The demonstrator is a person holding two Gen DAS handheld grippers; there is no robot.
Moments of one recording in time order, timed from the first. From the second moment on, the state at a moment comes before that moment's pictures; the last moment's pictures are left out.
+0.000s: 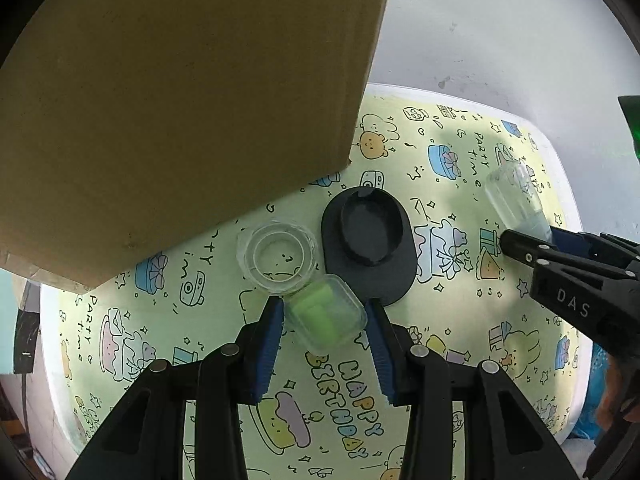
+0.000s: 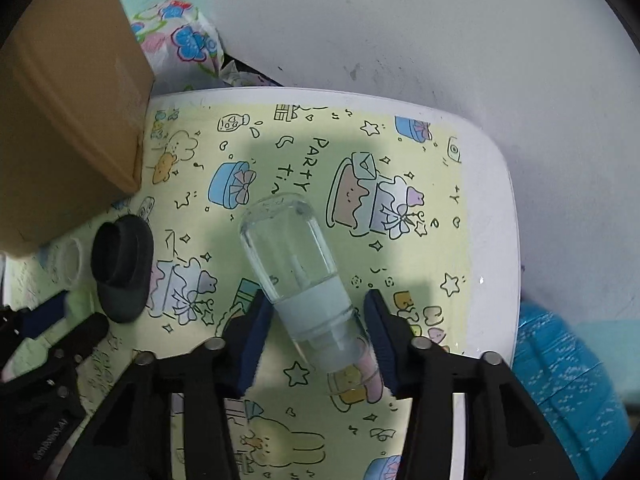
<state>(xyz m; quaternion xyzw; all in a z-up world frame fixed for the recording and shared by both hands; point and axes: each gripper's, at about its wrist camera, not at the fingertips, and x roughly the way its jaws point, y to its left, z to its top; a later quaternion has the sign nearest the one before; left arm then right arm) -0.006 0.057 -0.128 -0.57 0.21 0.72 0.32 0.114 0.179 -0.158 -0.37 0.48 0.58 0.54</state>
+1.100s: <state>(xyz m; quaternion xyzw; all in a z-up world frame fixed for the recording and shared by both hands) -0.004 -0.030 -0.045 -0.57 0.21 0.74 0.30 0.034 0.086 -0.052 -0.35 0.52 0.62 0.47</state>
